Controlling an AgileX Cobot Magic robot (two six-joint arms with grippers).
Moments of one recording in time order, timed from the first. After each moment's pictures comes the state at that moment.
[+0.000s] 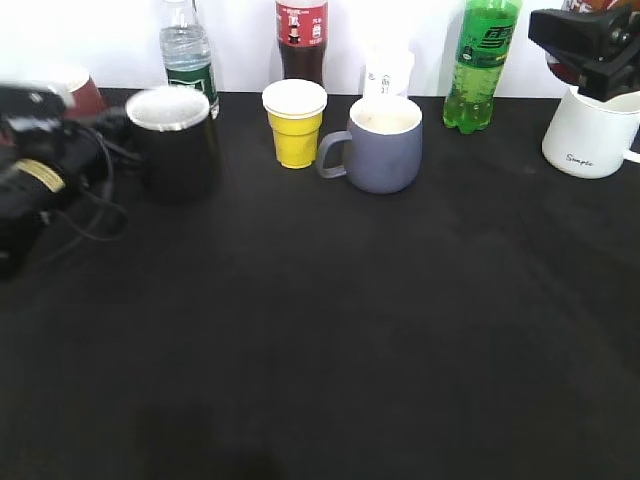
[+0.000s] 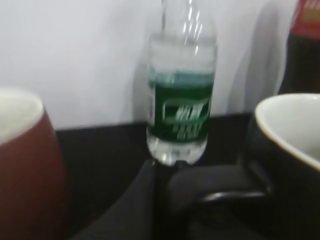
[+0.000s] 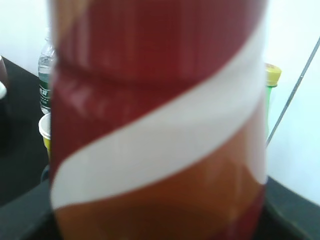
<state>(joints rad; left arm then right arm) -0.15 2.11 -0.85 0.21 -1.14 -0.11 0.04 1.37 -0.70 -0.92 -0.73 0.58</state>
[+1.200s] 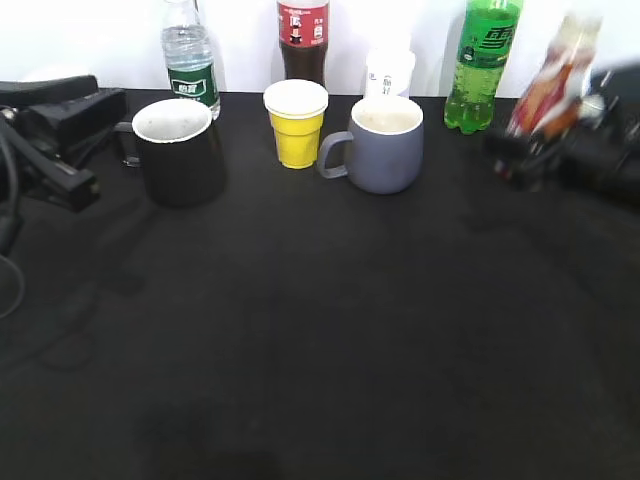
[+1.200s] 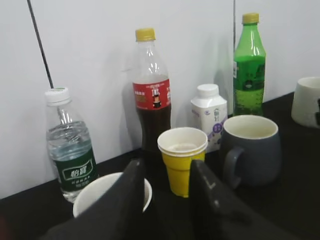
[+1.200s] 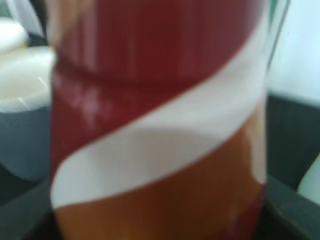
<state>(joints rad) -0.30 1.32 -0.40 0.39 -0.86 -0.13 0.04 1.87 -0.70 -0.56 -0.91 0.30</state>
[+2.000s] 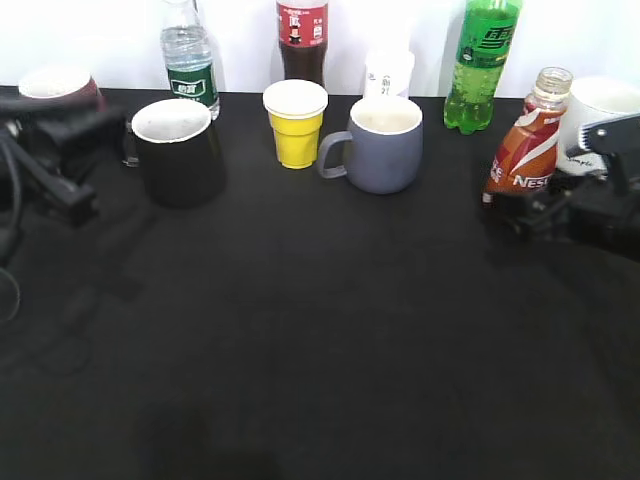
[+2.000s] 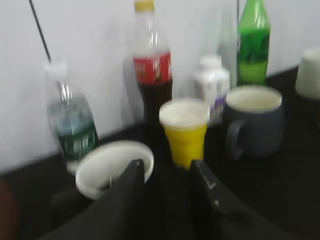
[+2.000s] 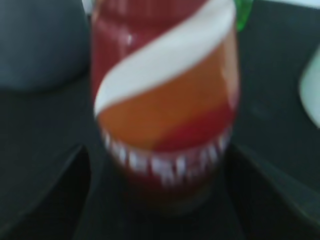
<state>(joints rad) -0.30 1.30 -0.40 0.40 -0.75 -0.14 0.04 1.82 -0.57 -0.51 -0.78 0.27</state>
